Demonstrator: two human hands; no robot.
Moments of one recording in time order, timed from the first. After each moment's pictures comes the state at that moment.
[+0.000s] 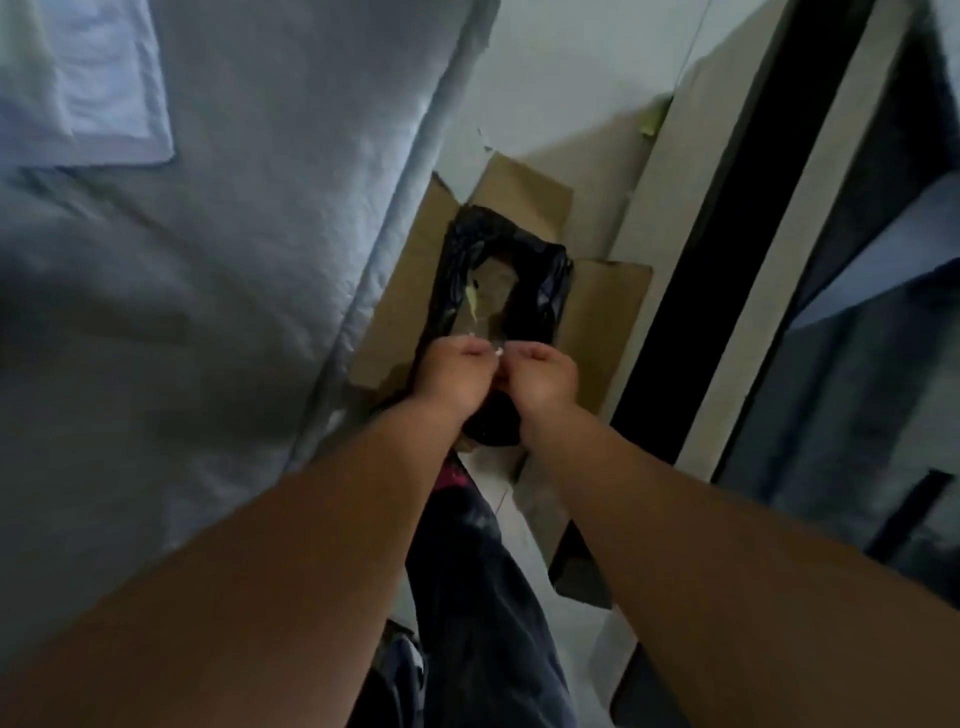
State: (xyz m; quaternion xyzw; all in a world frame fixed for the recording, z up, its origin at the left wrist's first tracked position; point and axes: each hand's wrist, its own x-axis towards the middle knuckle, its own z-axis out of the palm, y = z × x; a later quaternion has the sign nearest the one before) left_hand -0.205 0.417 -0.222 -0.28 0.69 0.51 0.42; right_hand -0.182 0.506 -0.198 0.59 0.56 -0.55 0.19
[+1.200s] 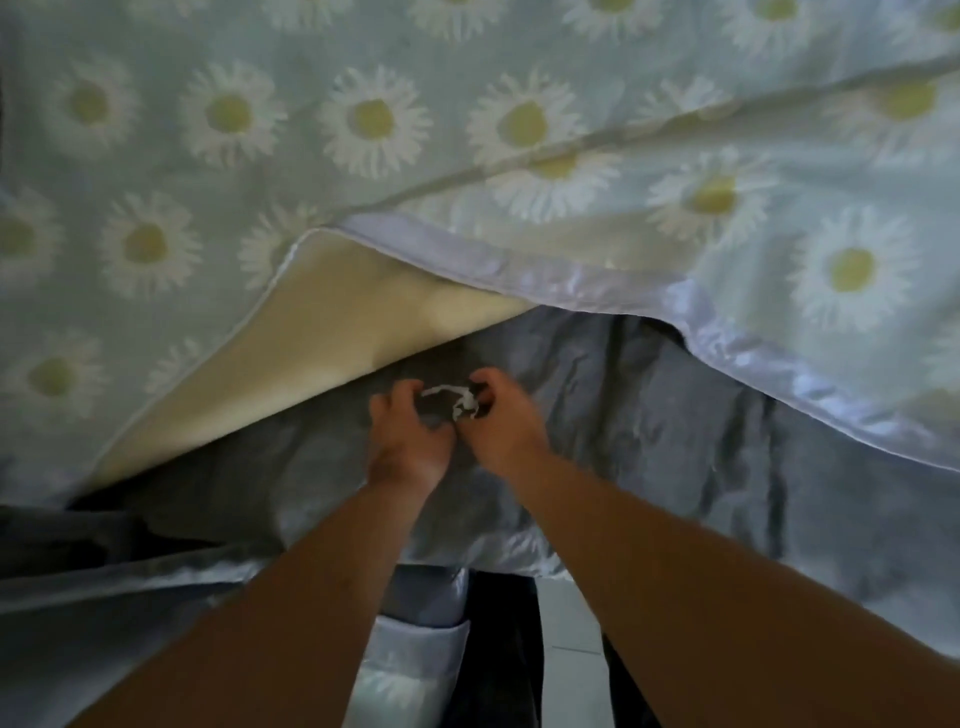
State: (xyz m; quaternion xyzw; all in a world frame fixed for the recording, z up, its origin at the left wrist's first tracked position) left_hand 0.177 -0.122 -0.035 -0.72 0.57 0.39 0.04; right_hand 0.068 -0.085 -0.042 -0.27 0.78 -0.21 0.52
